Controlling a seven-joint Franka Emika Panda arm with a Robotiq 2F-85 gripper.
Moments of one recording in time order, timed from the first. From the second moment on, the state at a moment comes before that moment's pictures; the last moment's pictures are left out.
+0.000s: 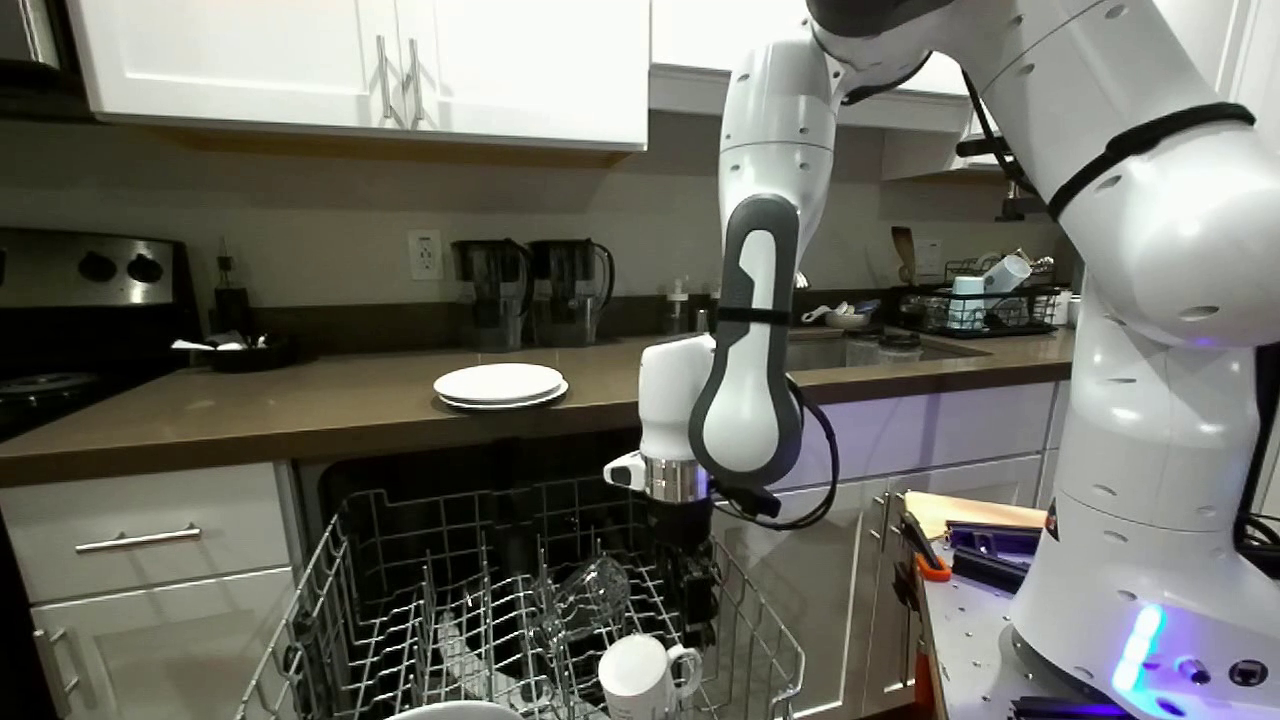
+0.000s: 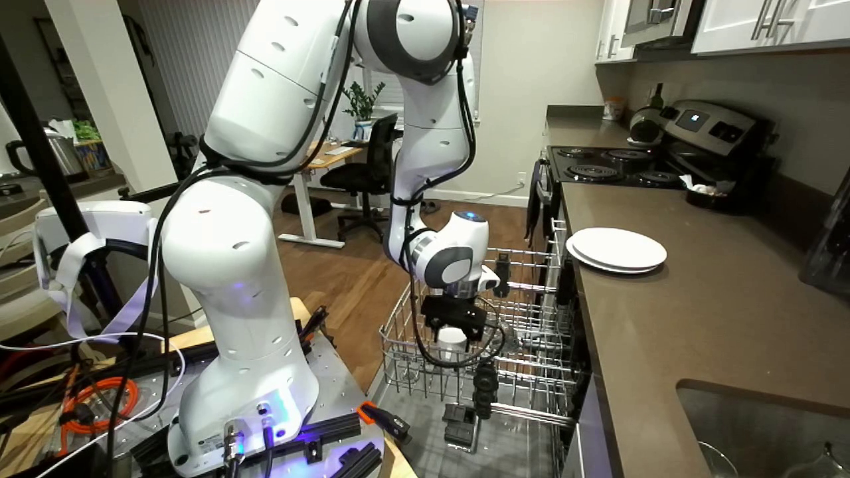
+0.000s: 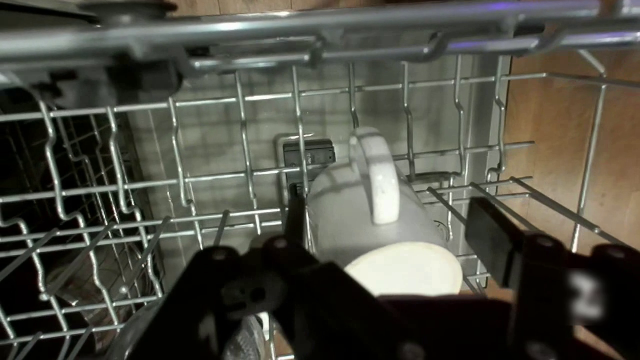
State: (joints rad) arm -0.22 0.55 0.14 -2.58 -0.18 3.07 -0.54
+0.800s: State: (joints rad) arm -0.31 0.28 0.29 -2.64 -0.10 2.74 -0.59
